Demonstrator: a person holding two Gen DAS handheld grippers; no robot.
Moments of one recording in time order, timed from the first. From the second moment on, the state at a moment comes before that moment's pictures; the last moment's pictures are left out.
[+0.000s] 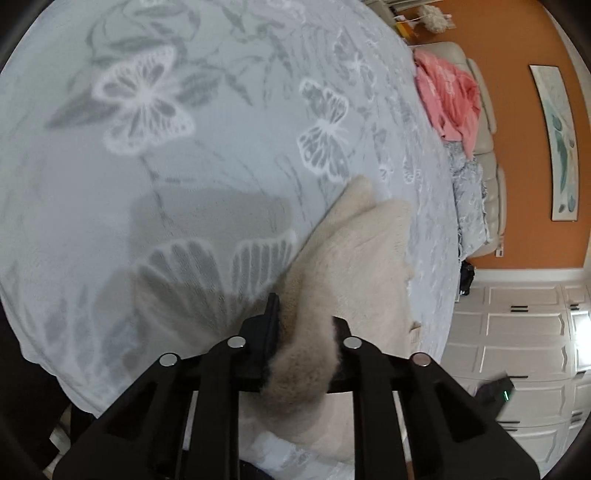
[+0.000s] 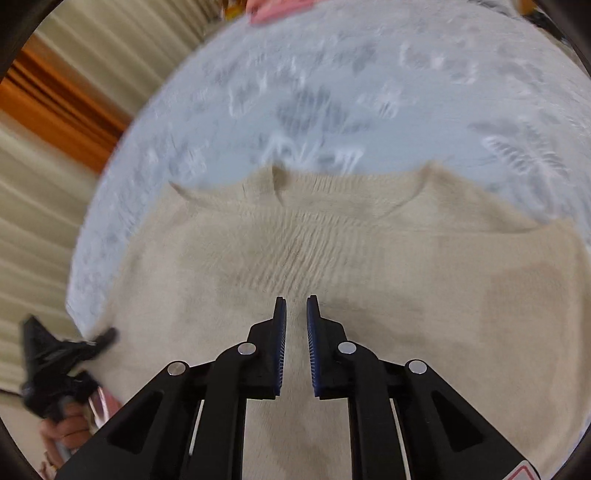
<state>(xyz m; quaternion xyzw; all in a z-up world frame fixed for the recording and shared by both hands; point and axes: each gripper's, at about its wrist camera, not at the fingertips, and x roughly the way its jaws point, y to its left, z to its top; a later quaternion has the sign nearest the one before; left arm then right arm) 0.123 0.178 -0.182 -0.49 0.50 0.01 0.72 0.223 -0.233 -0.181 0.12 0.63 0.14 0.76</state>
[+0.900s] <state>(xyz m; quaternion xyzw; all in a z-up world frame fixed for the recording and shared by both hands) 0.156 -0.072 -0.030 -0.33 0.45 -0.30 0.77 0.162 -0.347 -0.157 0.29 0.54 0.11 0.78</state>
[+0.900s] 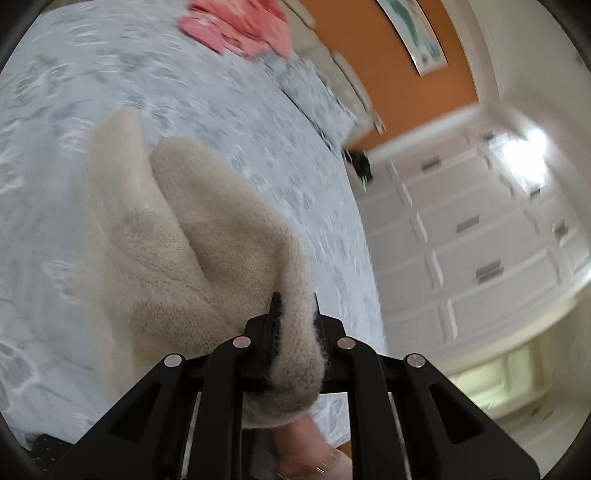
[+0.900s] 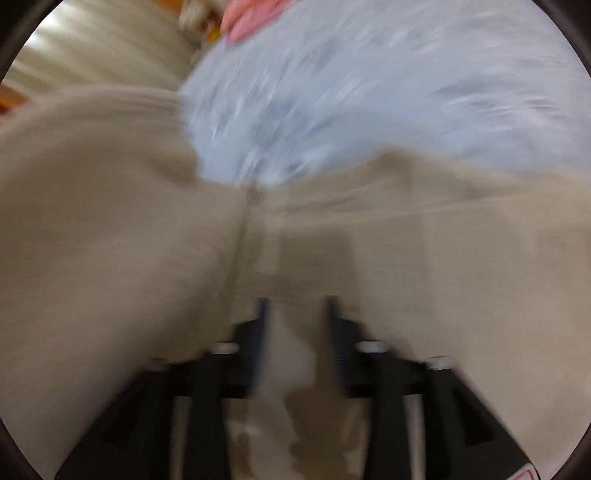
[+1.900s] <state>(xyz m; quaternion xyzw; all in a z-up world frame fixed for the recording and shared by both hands) 0.041 -0.084 -0.091 -0.20 0.53 -0.24 0.79 0.132 -0.348 -0.165 0.28 0.59 0.15 0.74</state>
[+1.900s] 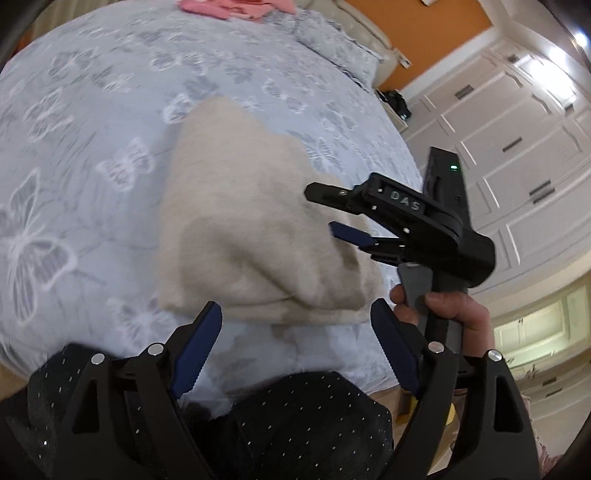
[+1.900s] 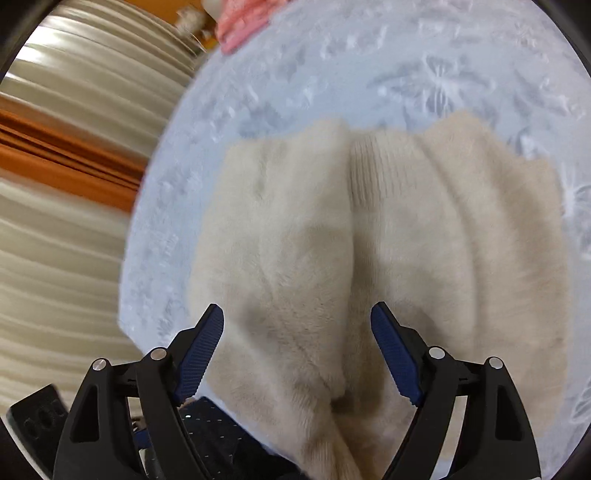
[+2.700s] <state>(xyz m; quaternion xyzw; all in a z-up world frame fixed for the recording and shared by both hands) 0.045 -0.066 -0.105 -0.22 0.56 -0.23 0.77 0.099 -0.412 -0.175 0.33 0.56 0.10 0.75</state>
